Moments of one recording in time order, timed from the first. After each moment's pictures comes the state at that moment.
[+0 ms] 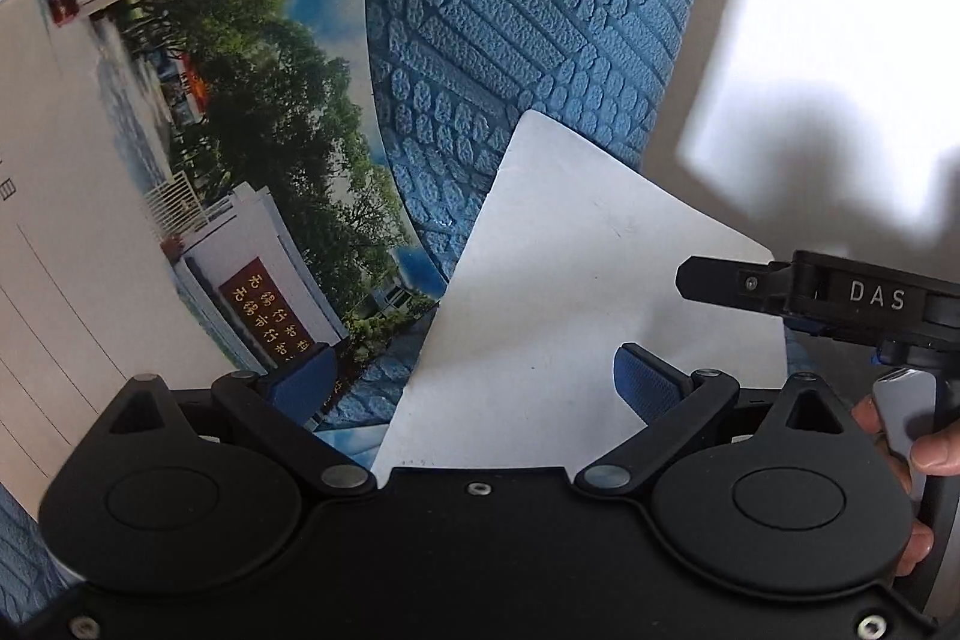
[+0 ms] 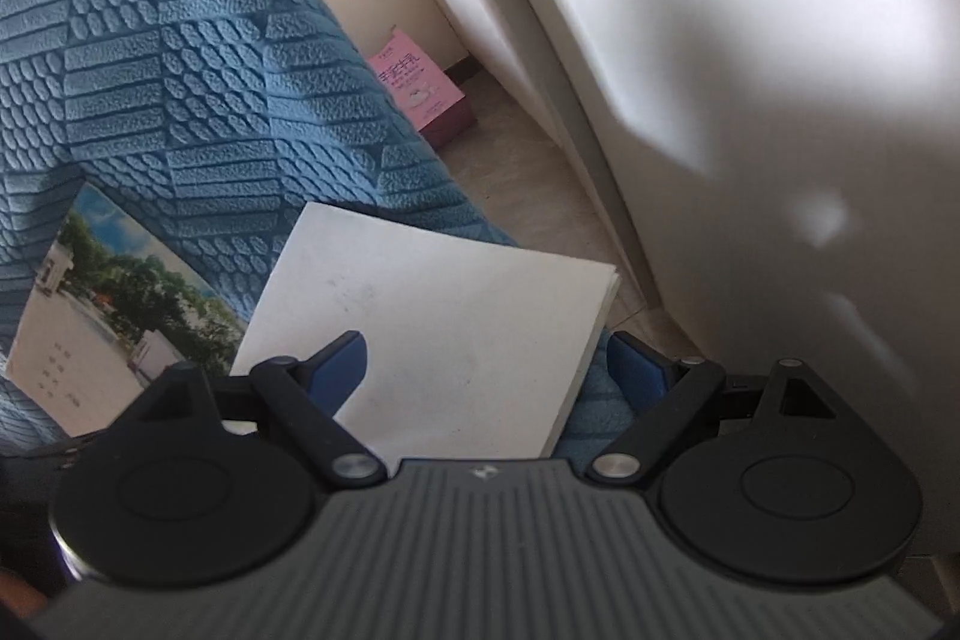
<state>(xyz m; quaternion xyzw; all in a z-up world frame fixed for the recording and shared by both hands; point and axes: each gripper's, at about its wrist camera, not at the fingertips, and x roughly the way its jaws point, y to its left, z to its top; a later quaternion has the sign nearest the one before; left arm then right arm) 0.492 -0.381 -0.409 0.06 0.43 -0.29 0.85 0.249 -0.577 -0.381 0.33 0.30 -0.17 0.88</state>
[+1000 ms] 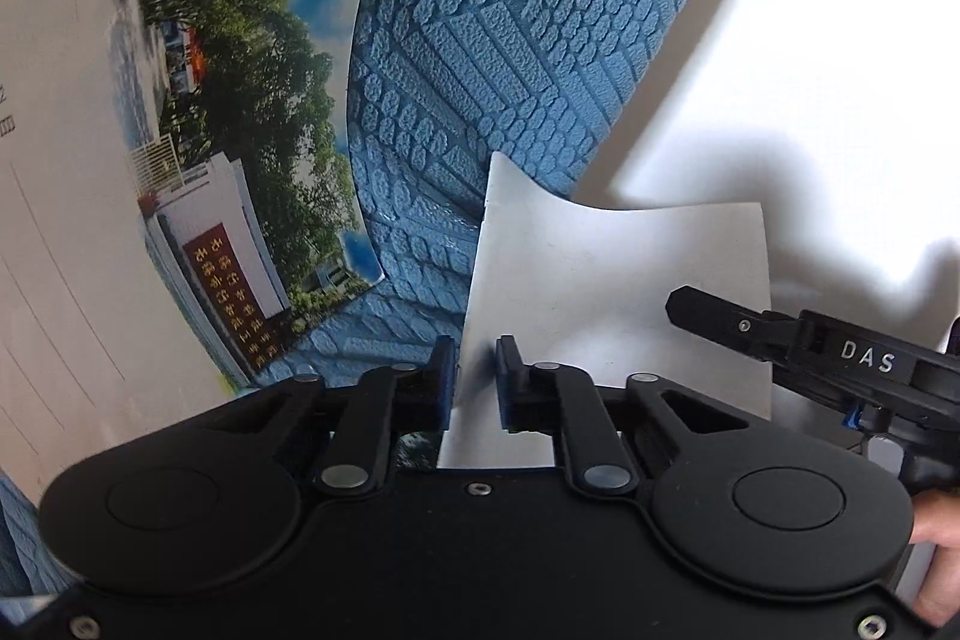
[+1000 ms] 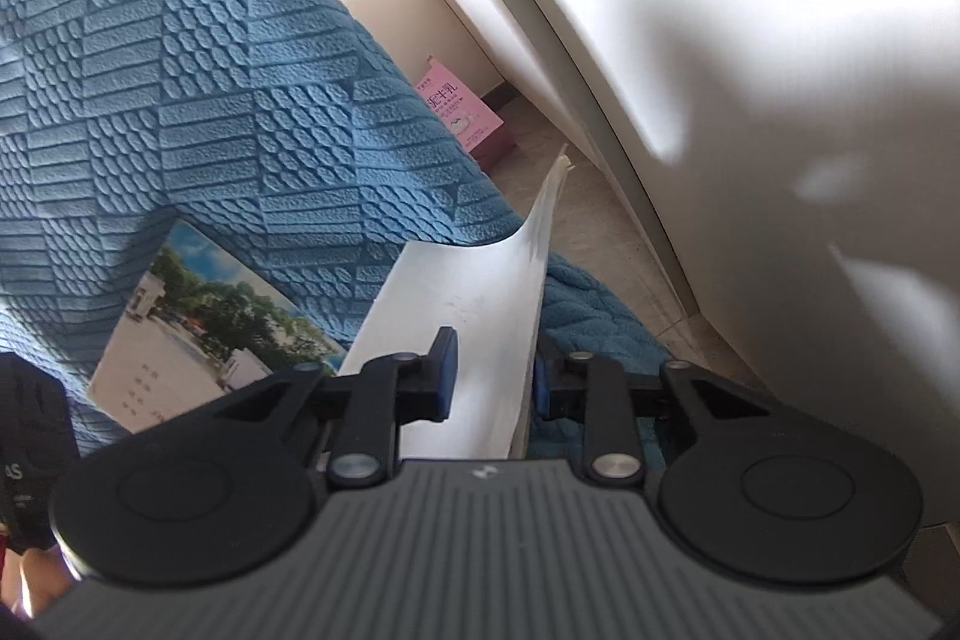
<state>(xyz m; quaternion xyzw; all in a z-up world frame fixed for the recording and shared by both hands) 0.494 -0.367 -0.385 -0.05 0.48 -0.33 0.82 0.224 -0.565 -0.348 0.36 0.25 -0.14 0.89</state>
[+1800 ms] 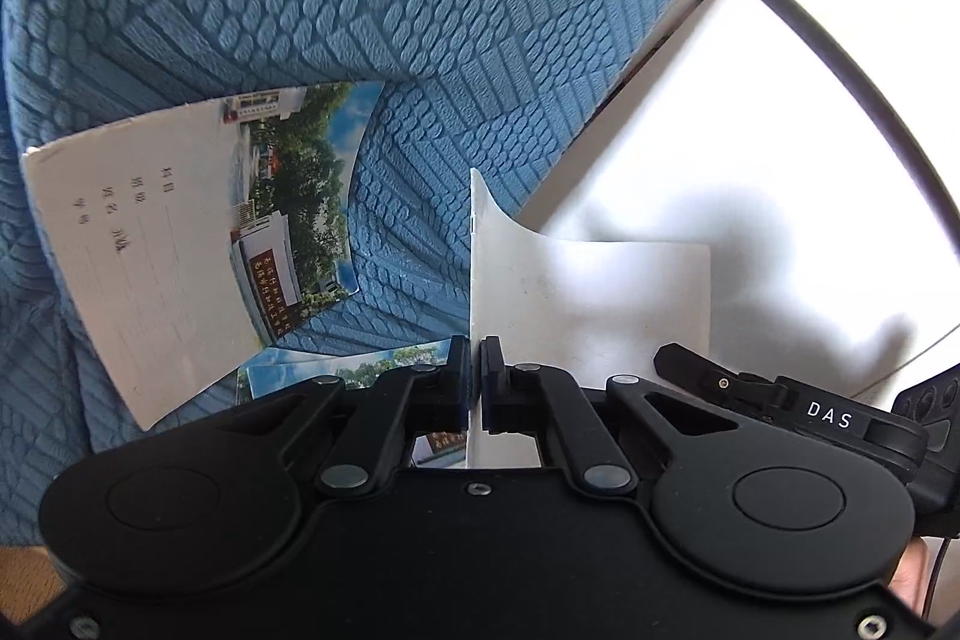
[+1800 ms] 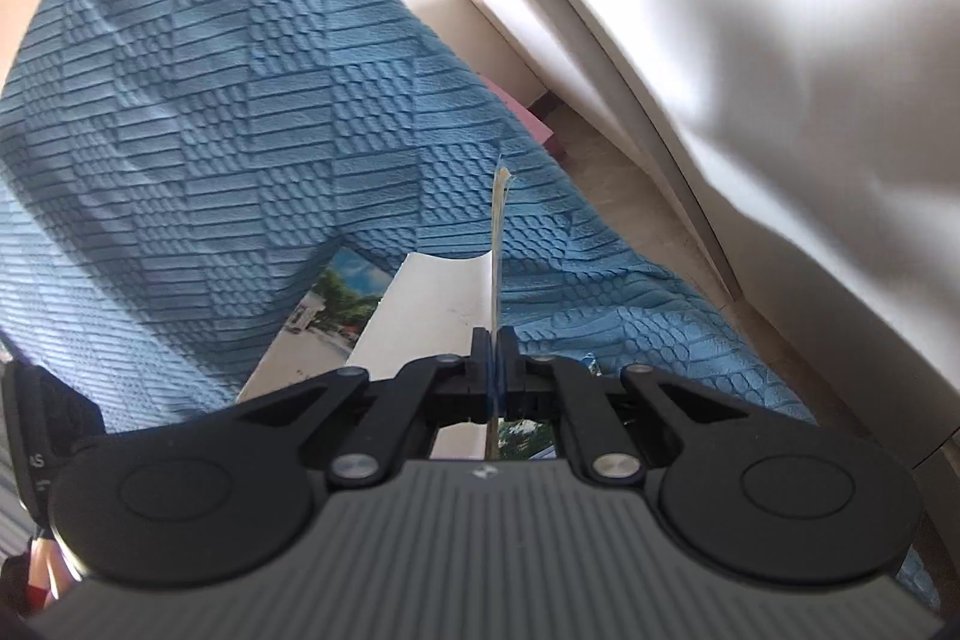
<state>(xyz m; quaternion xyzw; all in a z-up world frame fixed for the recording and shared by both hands) 0.447 -0.303 -0.268 -0.12 0.47 -0.32 0.82 0.164 -0.530 -0.255 0.39 0.23 -0.11 0.88</state>
